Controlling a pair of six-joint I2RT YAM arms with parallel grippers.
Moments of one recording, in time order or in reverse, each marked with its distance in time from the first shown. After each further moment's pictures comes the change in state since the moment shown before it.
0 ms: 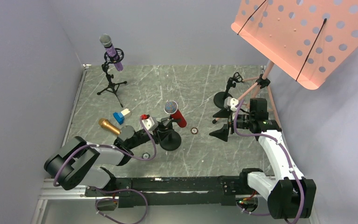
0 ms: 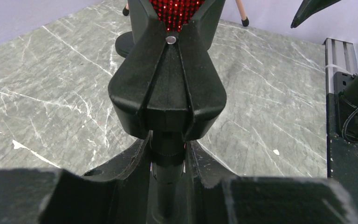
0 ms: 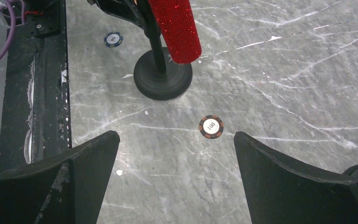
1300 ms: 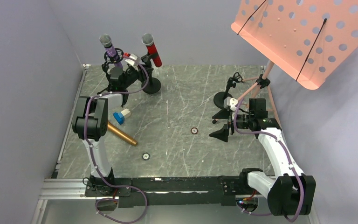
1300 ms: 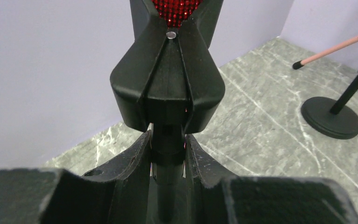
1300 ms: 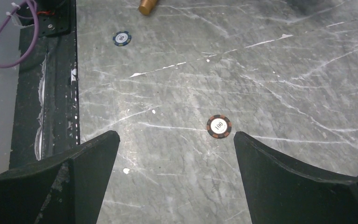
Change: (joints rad) left arm 0.526 0.571 0.968 -0.340 0.163 -0.020; right arm -0.002 0.027 0.019 -0.060 -0.023 -0.044
